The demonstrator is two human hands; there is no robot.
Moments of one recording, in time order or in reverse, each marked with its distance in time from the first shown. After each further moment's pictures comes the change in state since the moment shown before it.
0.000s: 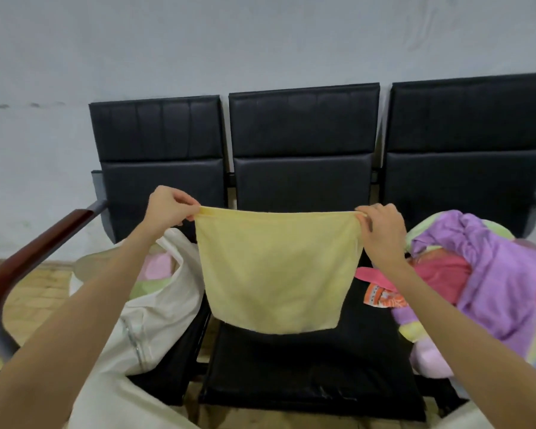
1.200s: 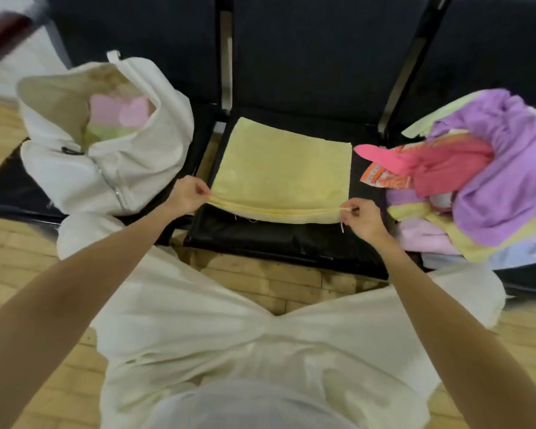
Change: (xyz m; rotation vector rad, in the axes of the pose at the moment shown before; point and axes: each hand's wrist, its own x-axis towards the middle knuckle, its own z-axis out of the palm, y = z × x) left_hand -0.143 -0.192 0.154 0.257 -0.448 -0.196; right_hand -0.198 0.079 0.072 0.164 -0.768 0.519
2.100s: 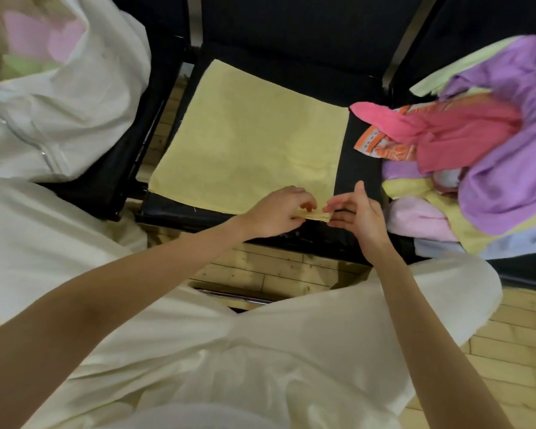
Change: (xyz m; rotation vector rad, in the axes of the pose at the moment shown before) left_hand -0.034 0.144 0.161 -0.001 -0.277 0.675; right_hand -0.045 0.002 -0.012 0.680 -0.098 0.266
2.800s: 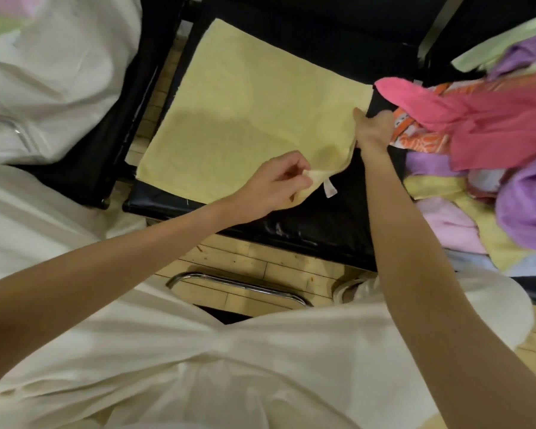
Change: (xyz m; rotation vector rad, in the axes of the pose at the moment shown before) left_hand 0.010 0.006 -0.033 -0.805 0.165 -0.315; right_hand 0.202 -0.031 0.020 -0.457 0.406 0.001
